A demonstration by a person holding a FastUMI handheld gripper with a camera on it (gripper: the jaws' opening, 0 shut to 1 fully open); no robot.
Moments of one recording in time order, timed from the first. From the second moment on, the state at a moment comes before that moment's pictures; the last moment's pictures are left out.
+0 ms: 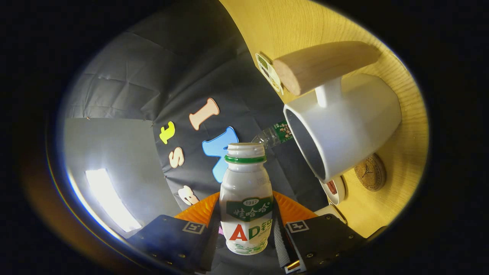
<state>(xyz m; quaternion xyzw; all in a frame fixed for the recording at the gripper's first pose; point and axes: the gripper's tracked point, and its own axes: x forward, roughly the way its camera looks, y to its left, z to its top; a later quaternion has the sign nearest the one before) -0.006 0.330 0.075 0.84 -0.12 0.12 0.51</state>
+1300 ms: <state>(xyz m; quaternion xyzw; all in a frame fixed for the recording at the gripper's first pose) 0.002 0.378 0.063 0.51 -0.02 0.09 0.85</state>
